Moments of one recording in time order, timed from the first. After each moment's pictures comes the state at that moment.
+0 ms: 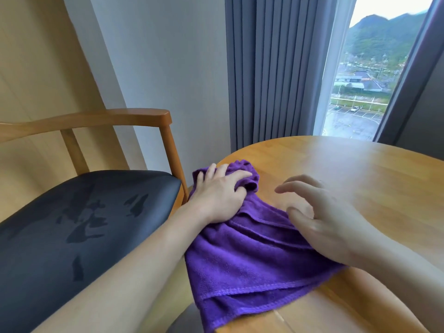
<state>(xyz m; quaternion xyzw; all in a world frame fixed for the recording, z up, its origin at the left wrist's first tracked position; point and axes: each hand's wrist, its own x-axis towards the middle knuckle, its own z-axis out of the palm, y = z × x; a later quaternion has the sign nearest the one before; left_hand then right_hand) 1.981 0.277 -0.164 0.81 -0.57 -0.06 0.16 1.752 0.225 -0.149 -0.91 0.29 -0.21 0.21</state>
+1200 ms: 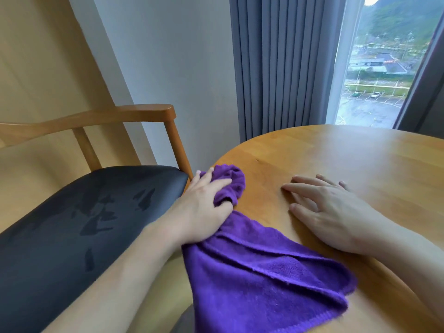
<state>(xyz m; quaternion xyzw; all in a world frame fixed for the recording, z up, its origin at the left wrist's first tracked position) 1.976 0.340 -0.162 0.80 -0.55 -0.09 0.21 1.750 0.201 -0.159 -0.92 0.34 -0.07 0.18</state>
